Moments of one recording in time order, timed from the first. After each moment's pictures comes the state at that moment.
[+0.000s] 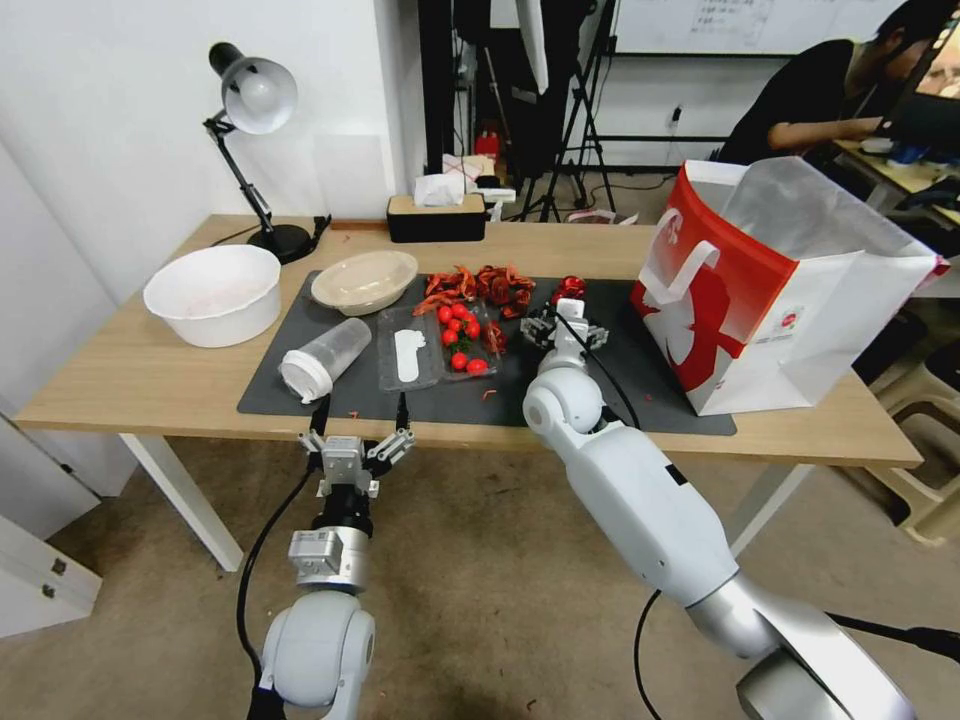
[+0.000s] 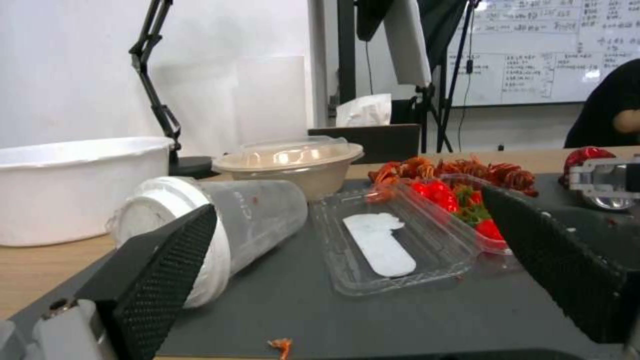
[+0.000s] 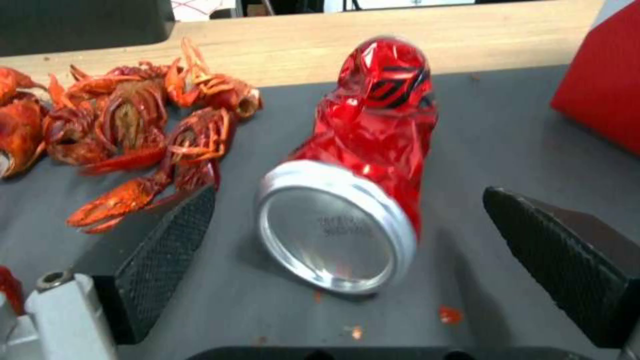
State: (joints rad) left arm 1.51 -1.61 -0.45 -2.02 0.05 -0.15 -0.05; right arm -0.57 1.39 -0.08 1.37 0.61 -0.31 0.76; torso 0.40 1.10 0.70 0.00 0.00
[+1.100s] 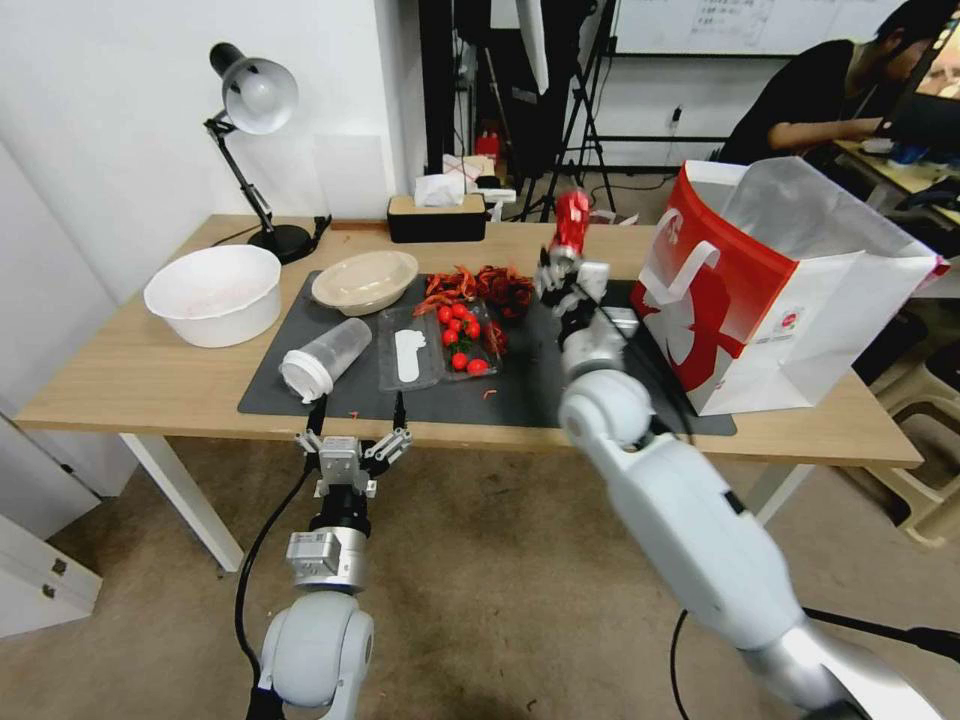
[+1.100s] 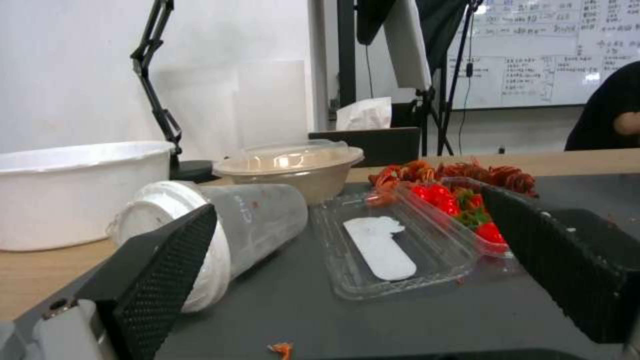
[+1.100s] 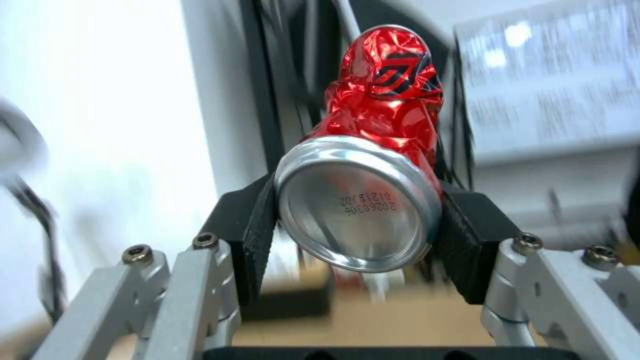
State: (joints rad) left arm 1.51 -1.61 -0.45 -2.02 0.05 -0.16 -0.05; right arm -0.66 1.29 -0.02 1.63 0.53 -0.13 0.55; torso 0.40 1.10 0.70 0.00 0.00
